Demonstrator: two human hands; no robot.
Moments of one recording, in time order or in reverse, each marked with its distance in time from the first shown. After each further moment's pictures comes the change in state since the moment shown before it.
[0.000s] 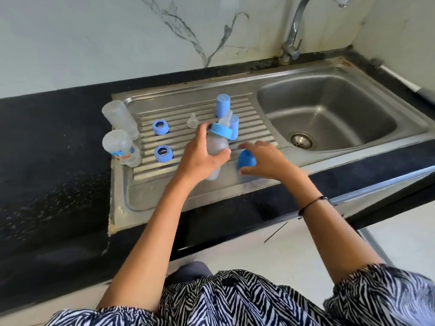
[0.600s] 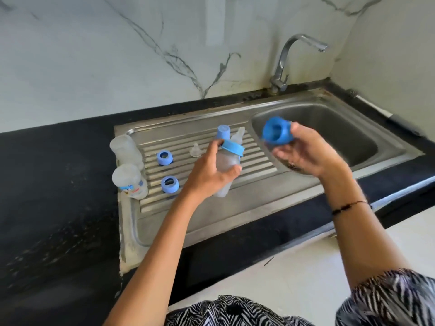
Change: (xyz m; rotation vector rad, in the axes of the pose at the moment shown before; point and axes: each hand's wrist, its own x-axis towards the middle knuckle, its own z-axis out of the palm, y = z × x) left_hand 0.019 0.018 -0.031 -0.092 -0.122 0.133; right_hand -0.001 0.010 -0.088 1.194 0.122 0.172
